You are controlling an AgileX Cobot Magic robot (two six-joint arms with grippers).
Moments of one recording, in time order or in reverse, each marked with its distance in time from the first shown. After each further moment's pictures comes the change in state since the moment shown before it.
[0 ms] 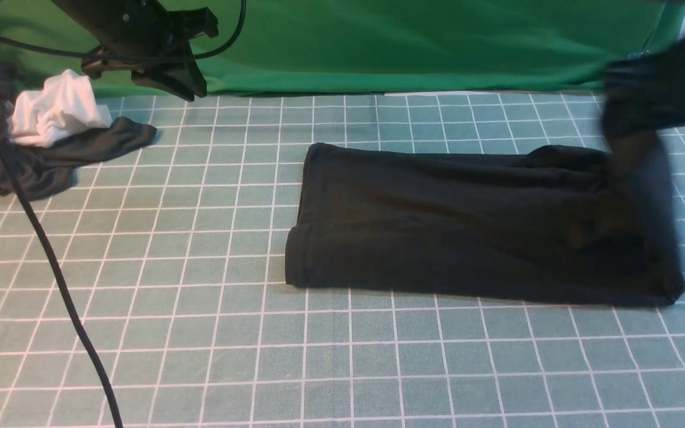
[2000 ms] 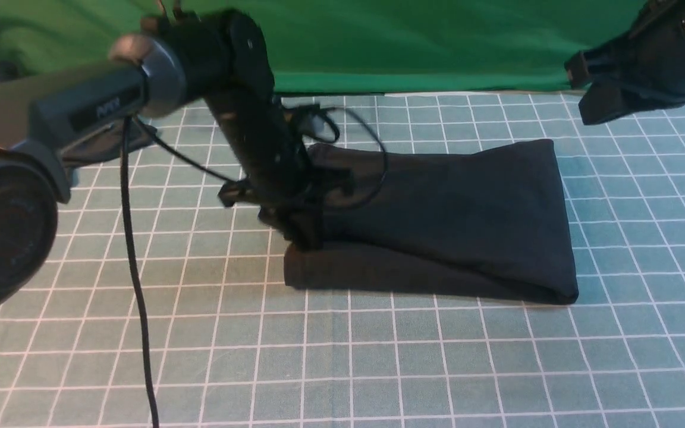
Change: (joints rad) right arm 0.049 -0.182 -0.001 0.031 0.162 -0.210; left arm -0.317 0.047 0.367 0.055 -0.021 -0.051
